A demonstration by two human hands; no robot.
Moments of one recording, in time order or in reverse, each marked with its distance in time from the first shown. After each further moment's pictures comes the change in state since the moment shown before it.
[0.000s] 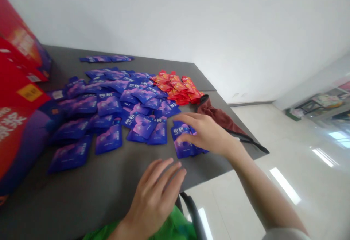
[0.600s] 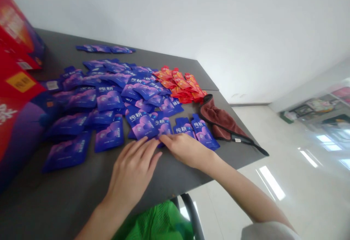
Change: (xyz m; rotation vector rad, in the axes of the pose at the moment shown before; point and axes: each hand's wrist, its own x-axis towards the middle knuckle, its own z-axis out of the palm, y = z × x) left_hand 0.010 -0.060 -0.018 0.307 -0.123 -0.172; right_hand 0.023 -0.025 0.059 -0.183 -0.282 -0.143
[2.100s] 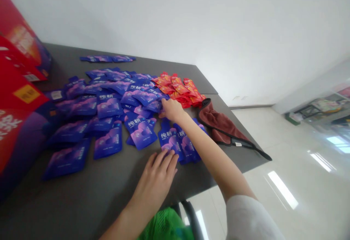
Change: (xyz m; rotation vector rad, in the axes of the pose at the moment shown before) left_hand -0.008 0.043 0.028 -0.002 -0.285 0.103; right_hand 0.098 0.083 -0.010 -0.016 0.057 0.533
